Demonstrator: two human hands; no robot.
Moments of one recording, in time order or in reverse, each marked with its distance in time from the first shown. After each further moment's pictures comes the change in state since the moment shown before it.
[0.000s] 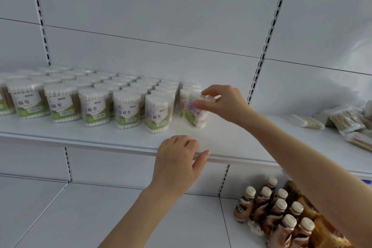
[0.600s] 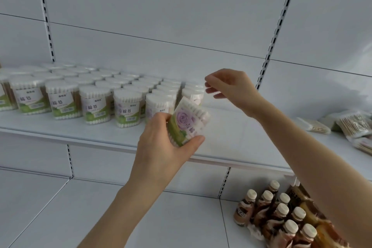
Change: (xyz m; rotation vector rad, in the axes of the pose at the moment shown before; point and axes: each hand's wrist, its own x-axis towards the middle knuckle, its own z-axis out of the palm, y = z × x) left_hand 0.021 0.015 -0.058 -0.411 0.017 -0.508; right_hand 0.012 -0.006 -0.020 0.424 -0.017 -0.047
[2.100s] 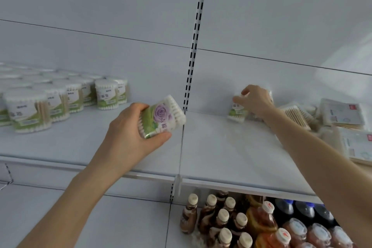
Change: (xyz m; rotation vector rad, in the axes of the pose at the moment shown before) left_hand 0.009 0.085 0.173 0.152 -0.121 0.049; right_hand 0.016 0.214 -0.246 -0.608 0.212 0.331
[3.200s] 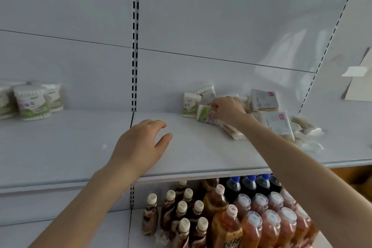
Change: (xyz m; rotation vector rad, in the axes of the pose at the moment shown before) left_hand 0.003 0.048 0.089 0.149 -0.206 0.281; right_hand -0.033 0.076 -0.037 -0.471 -0.085 -0.130
